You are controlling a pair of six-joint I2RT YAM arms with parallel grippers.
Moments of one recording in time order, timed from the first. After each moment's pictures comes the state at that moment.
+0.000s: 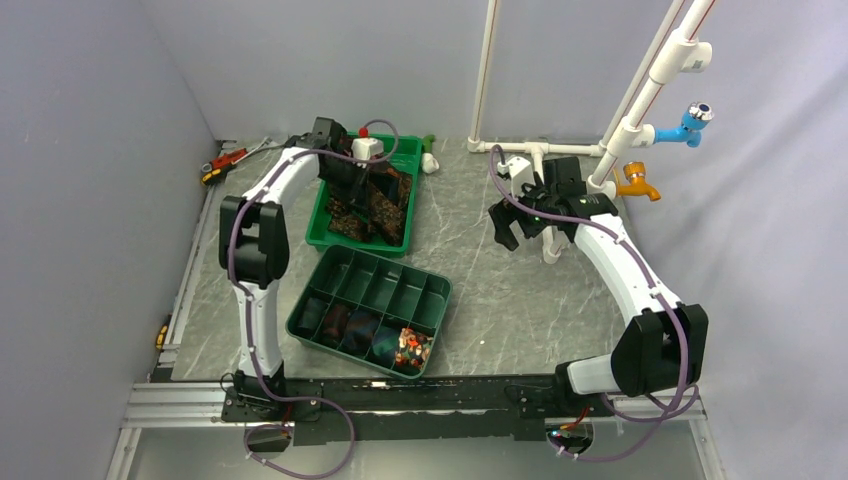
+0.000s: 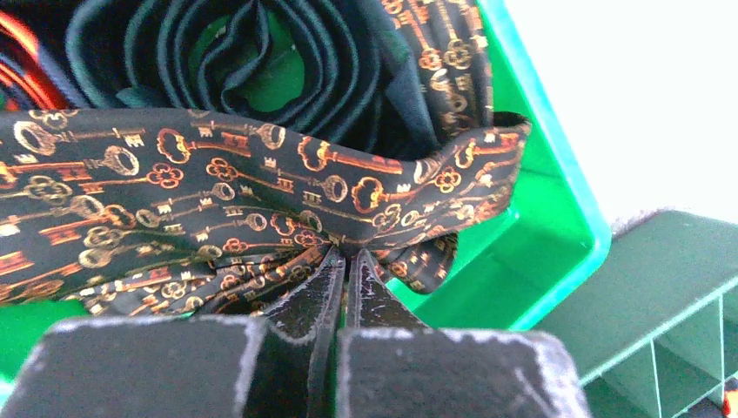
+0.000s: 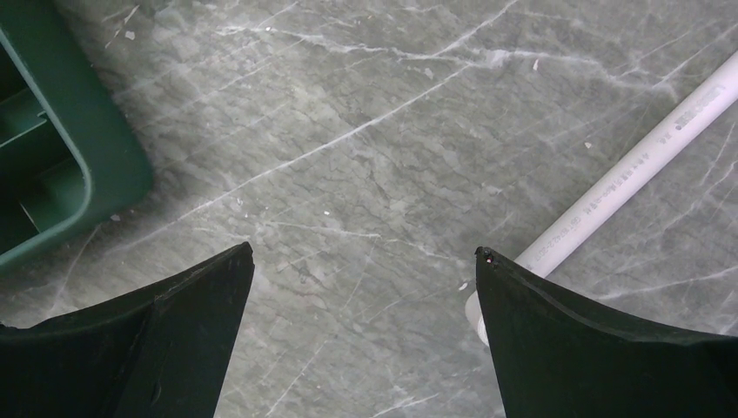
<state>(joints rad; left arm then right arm) -0.21 2.17 1.87 -0.84 0.53 0.33 0.18 1.37 1.17 -0.67 -0.34 -0.42</state>
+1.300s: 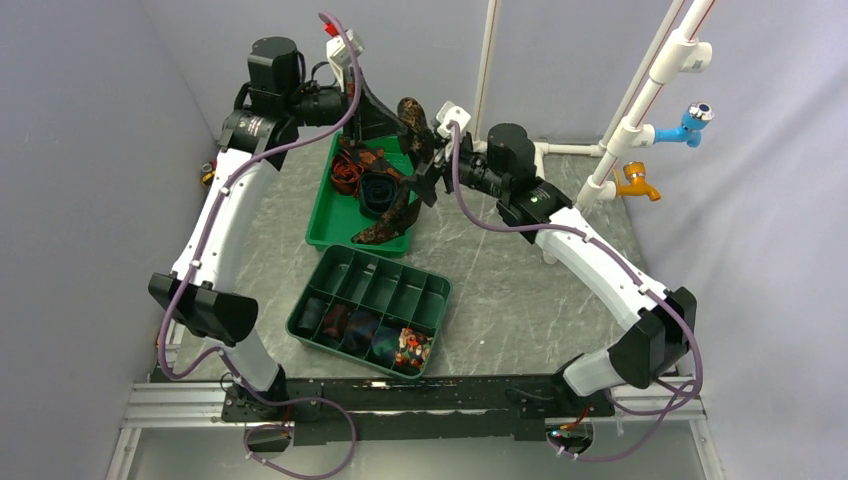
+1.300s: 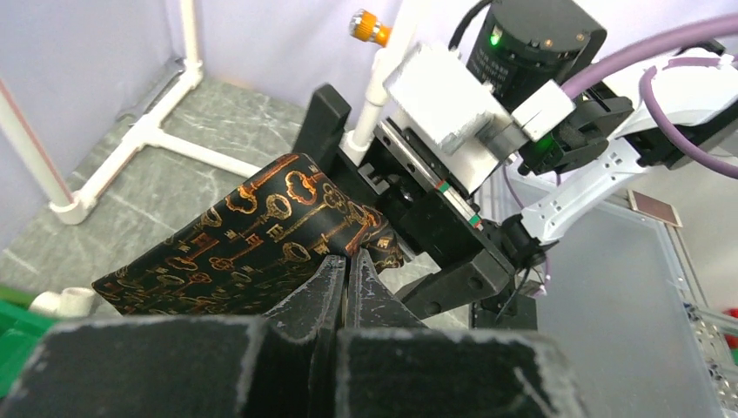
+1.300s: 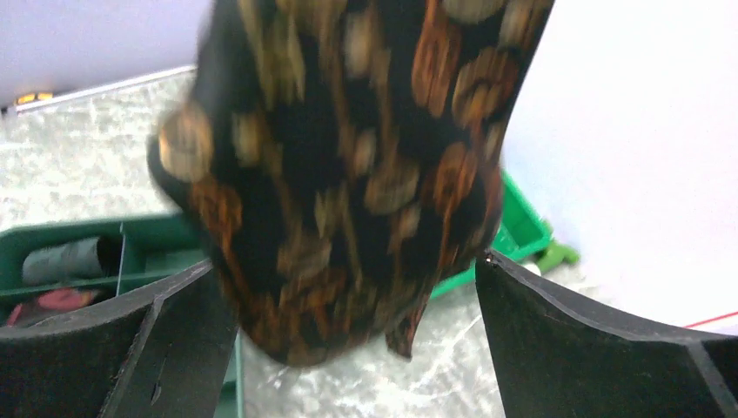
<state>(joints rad) -0.30 1.69 2.07 -0.51 1.11 -0.13 0.58 1.45 1.38 -0.10 -0.41 -0.21</state>
